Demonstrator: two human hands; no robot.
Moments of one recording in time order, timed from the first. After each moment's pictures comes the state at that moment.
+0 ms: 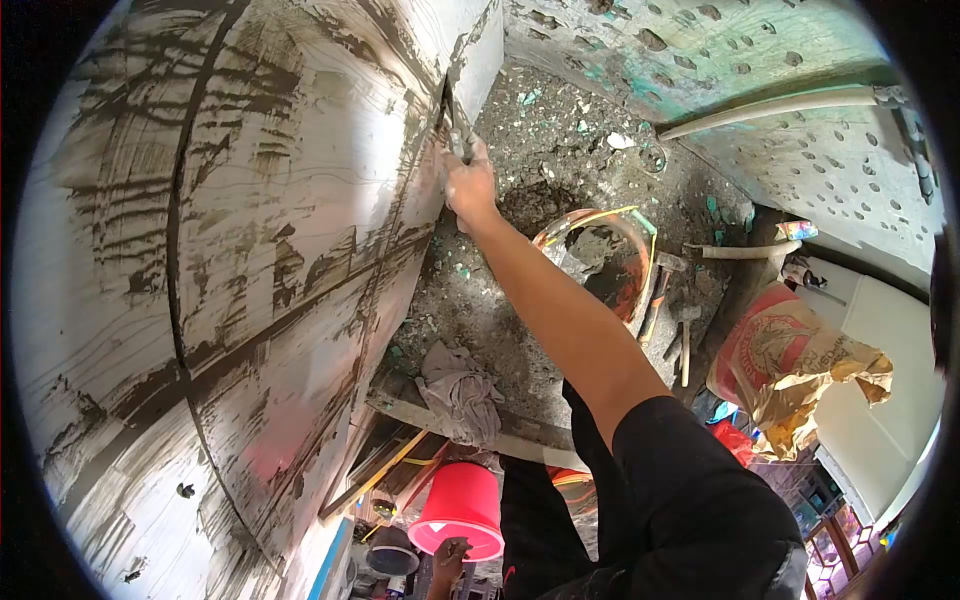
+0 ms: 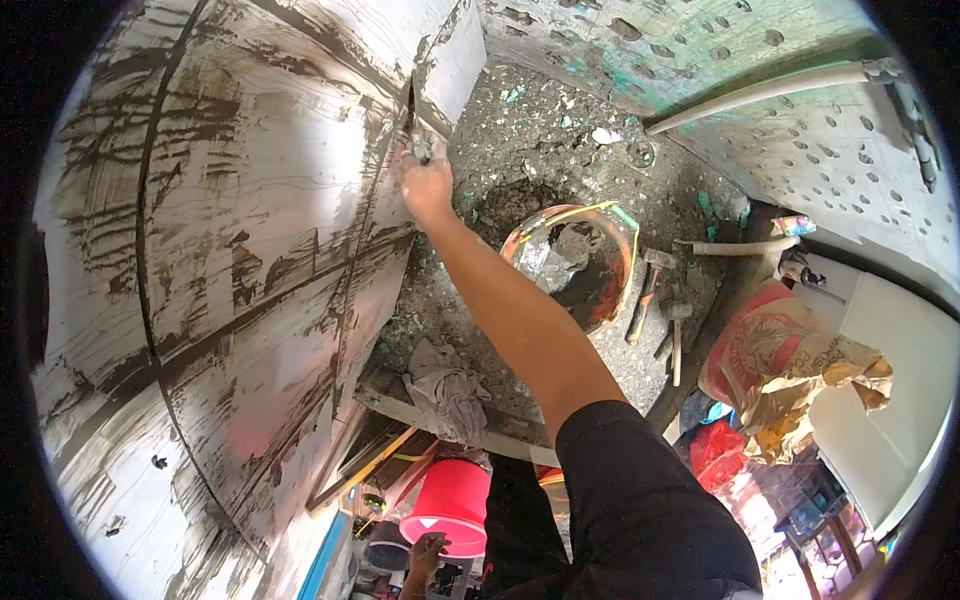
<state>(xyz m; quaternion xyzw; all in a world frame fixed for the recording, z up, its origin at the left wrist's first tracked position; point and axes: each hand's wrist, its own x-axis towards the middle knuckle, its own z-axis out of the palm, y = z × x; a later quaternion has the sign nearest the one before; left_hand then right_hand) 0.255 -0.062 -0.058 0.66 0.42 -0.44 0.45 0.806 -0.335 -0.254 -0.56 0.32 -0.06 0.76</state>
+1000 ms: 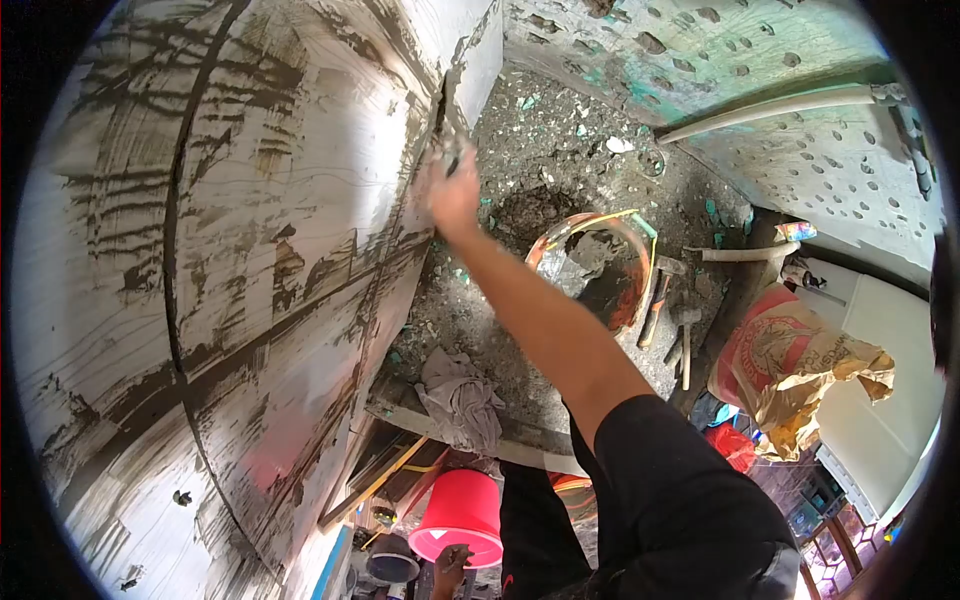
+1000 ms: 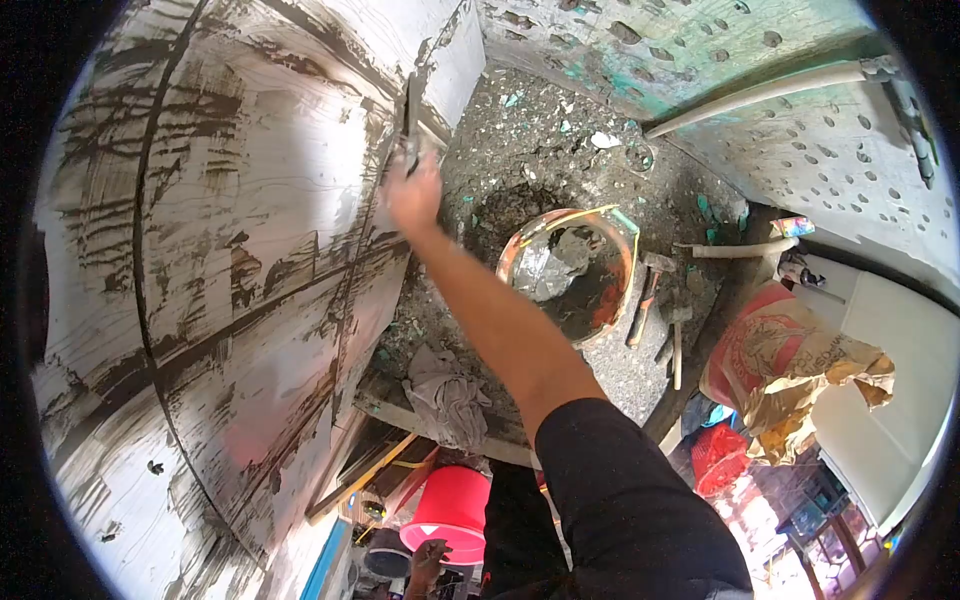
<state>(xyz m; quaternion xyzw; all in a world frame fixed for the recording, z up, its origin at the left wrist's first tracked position) 0.245 -0.056 -0.063 0.64 0.44 -0.42 0.47 0.801 -0.323 -0.202 -0.59 0.33 -0.07 0.74</state>
